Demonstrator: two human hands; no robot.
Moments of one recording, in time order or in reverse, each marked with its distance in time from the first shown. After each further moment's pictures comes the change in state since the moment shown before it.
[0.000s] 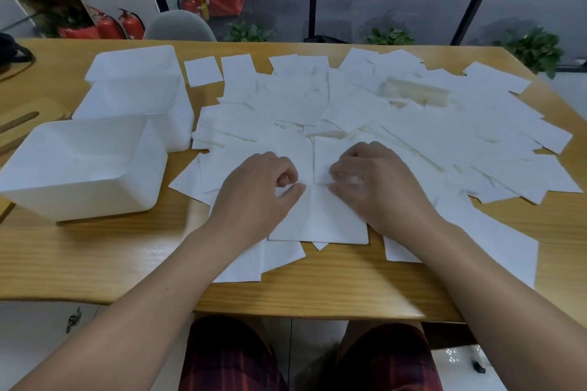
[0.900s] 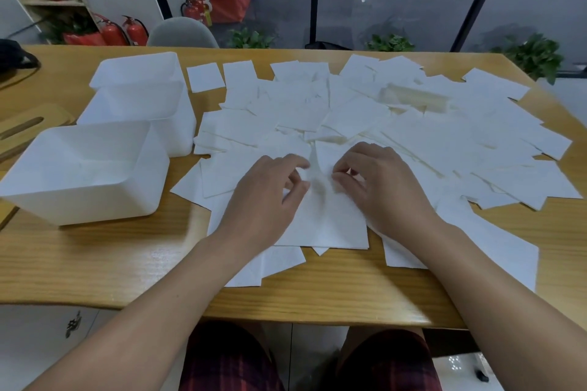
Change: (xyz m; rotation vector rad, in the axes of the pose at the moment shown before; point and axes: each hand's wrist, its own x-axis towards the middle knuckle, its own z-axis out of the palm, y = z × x) left_hand 0.000 0.010 0.007 -0.125 0.017 -0.008; right_hand 0.008 0.002 -0.002 -0.019 0.083 -0.096
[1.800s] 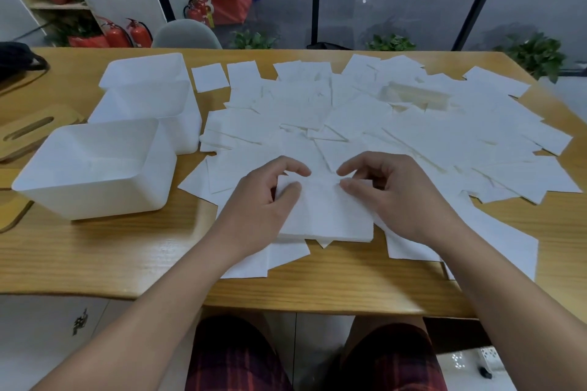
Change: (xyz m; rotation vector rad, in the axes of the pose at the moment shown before) left_hand -0.023 0.007 -0.024 -0.362 -0.070 -0.133; right_hand -0.019 -0.016 -0.028 0.511 -0.165 0.333
